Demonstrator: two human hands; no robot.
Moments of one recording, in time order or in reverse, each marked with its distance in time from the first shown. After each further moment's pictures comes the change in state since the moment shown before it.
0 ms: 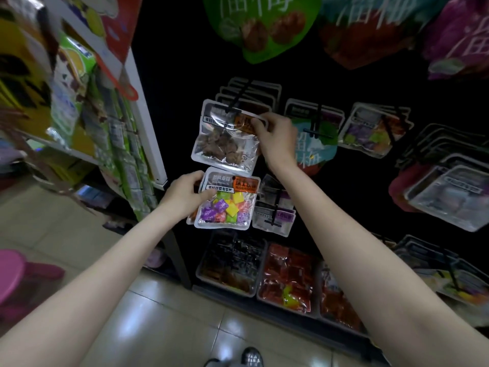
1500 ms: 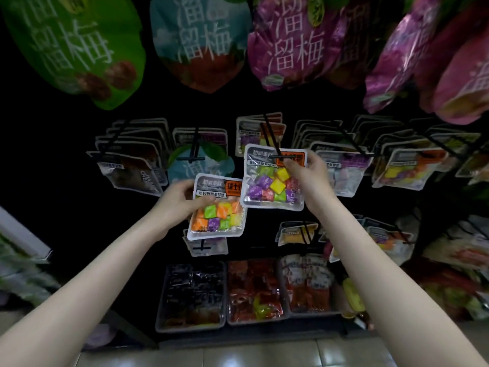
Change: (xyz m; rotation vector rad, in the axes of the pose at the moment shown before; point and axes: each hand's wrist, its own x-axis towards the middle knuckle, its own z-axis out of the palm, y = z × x) left_hand 0.022 0.132 0.089 -0.228 -0.319 0.224; right_hand -0.050 0.098 -0.214 0.411 0.252 0.498
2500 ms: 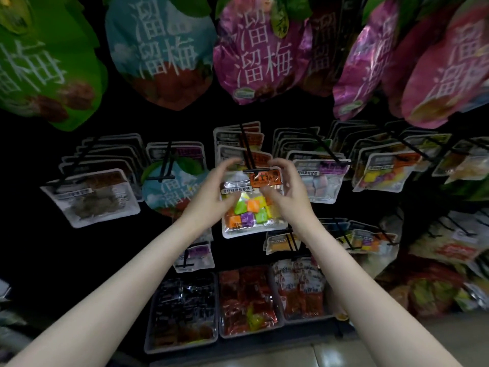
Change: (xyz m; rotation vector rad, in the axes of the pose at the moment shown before) left_hand 0.034 0.045 0.071 0.192 -0.068 0.374; right_hand -0.014 0.019 -0.016 -0.151 -0.135 -0.342
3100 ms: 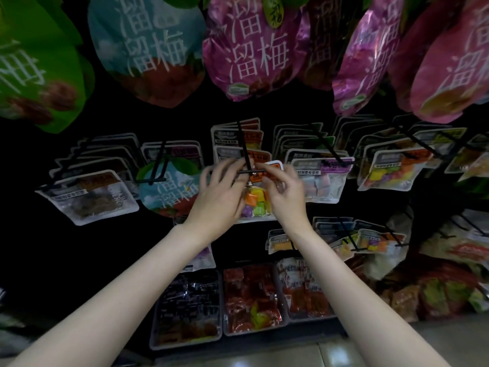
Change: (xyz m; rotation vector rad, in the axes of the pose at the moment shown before) left_hand 0.013 -0.012 0.027 0.863 0.135 0.342; right_hand 0.010 0.012 0.013 0.011 0.165 -0.044
